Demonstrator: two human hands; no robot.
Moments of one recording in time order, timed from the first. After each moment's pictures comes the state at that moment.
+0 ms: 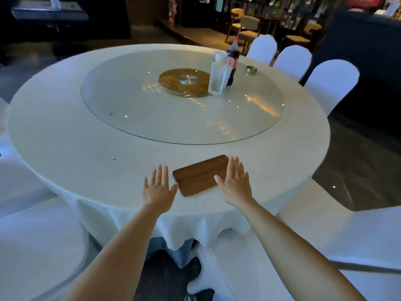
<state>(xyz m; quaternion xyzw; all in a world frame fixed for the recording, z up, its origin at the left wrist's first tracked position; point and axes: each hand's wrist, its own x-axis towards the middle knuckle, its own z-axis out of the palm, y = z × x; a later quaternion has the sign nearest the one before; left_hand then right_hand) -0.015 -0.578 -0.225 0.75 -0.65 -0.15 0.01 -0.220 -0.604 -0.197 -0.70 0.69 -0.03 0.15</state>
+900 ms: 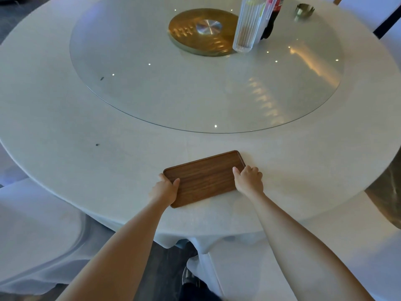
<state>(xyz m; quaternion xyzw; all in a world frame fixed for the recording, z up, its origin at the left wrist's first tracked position) -0.060 -0.689 -0.297 0.85 -0.39 -0.35 0.03 -0.265 -0.757 -0.294 -0.60 0.75 0.03 0.28</state>
